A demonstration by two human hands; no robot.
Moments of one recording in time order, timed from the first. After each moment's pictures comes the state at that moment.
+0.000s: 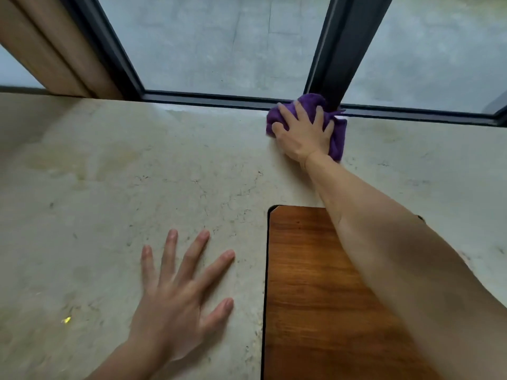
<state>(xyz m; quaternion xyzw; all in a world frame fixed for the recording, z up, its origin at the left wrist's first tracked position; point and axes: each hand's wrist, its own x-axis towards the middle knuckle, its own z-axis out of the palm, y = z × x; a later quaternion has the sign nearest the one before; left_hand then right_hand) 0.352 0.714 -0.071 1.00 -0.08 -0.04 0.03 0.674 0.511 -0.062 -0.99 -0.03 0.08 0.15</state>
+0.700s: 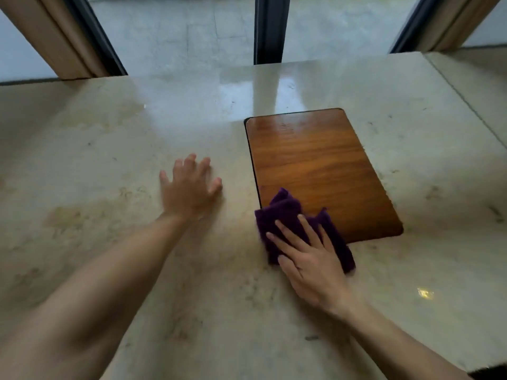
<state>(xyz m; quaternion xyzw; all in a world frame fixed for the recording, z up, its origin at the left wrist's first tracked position) 0.307 0.717 -0.051 1.00 -0.04 -0.01 0.05 0.152 0.465 -0.055 -0.98 -0.13 0.08 0.12</state>
